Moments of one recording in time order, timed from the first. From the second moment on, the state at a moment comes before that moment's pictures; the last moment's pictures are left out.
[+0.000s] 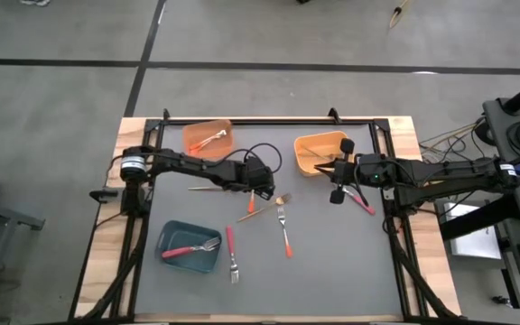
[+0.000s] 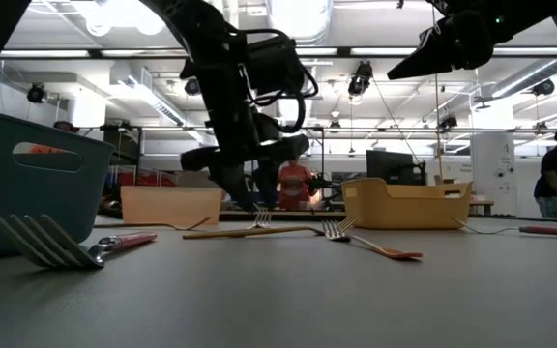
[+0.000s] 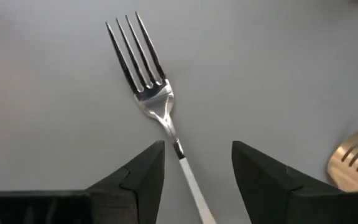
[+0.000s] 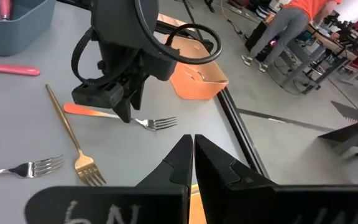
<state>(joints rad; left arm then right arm) 0.09 1.94 1.27 -0.50 -0.37 -0.90 -0.03 0.85 0.62 -0.14 0.31 -0.32</state>
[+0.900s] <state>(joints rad) 0.08 2.06 1.27 -0.46 -0.41 -0.86 -0.03 0.85 0.62 -0.13 0.31 -0.32</state>
